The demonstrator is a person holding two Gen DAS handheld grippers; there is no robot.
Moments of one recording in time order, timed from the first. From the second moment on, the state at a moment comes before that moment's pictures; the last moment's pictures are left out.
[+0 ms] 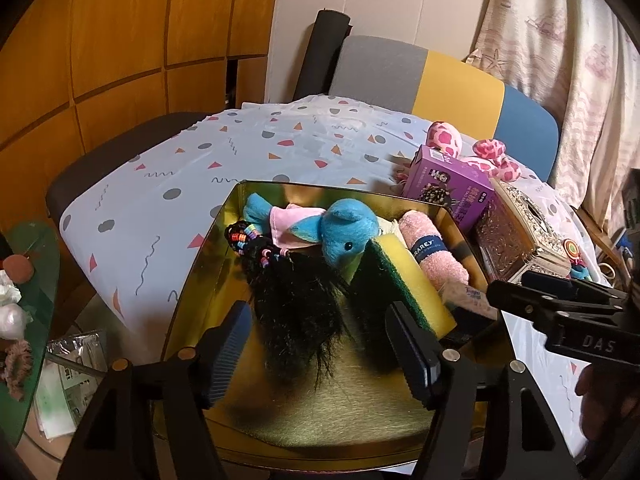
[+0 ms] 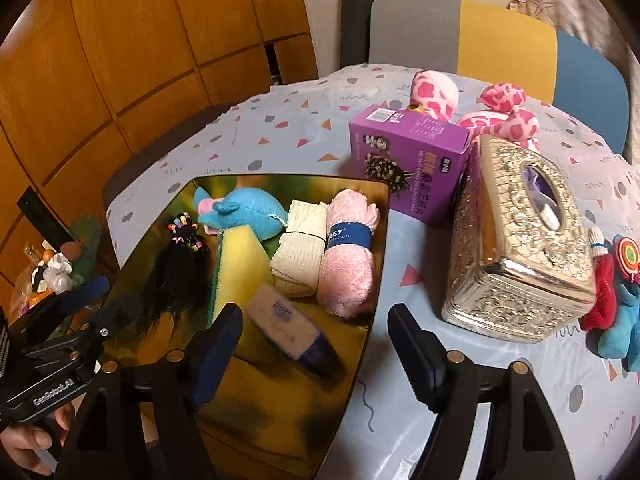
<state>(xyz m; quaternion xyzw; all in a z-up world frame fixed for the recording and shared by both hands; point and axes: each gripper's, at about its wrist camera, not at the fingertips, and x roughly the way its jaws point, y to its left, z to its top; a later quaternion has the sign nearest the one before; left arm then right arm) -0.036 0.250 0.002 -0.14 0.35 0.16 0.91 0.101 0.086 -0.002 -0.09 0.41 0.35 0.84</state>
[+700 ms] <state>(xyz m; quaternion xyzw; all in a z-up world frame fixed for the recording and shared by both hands) -0.037 0.217 0.021 -0.10 0.33 0.14 0.93 0.098 0.016 0.023 -0.06 0.37 0.30 0.88</state>
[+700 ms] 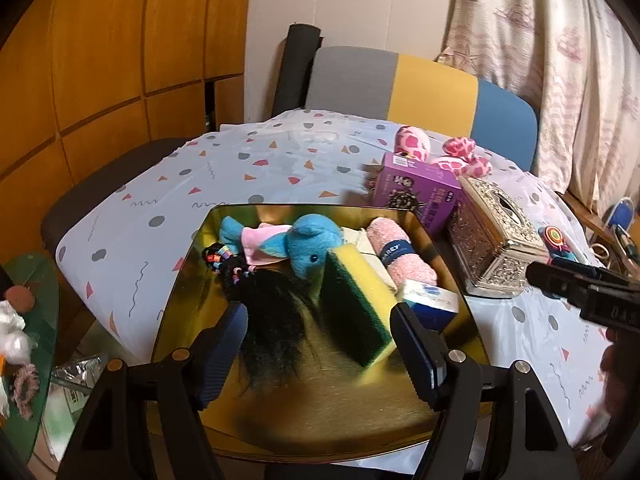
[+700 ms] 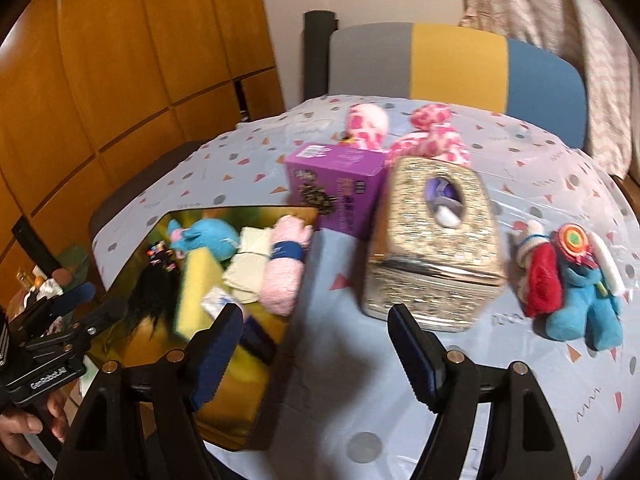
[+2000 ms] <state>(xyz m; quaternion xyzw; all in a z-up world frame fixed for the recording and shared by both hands) 0.022 0.075 0.022 0.03 0.37 -0.01 0.93 0.174 -0.308 -0.007 0.25 0.37 -0.06 0.89</state>
